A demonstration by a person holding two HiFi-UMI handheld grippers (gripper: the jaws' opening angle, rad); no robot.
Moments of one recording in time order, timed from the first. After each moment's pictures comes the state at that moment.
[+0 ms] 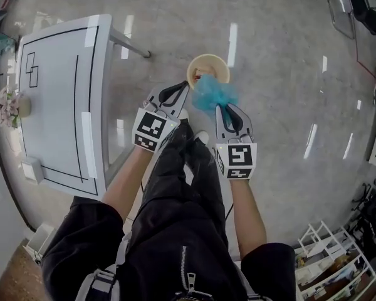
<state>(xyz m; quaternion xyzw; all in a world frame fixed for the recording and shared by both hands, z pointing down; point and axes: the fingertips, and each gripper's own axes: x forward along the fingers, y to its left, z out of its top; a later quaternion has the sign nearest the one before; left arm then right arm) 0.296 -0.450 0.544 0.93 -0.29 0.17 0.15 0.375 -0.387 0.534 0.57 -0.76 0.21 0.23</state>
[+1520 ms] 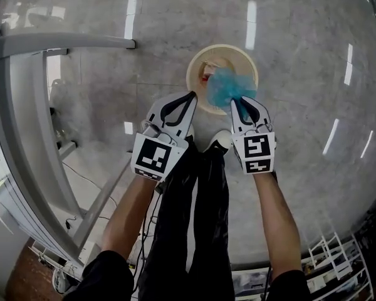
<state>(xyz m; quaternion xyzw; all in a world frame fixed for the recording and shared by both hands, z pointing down) 0.350 -0.505 0.892 0.92 -0.30 0.21 0.16 0.445 -0.473 0.962 0.49 -0.77 0.26 0.32</state>
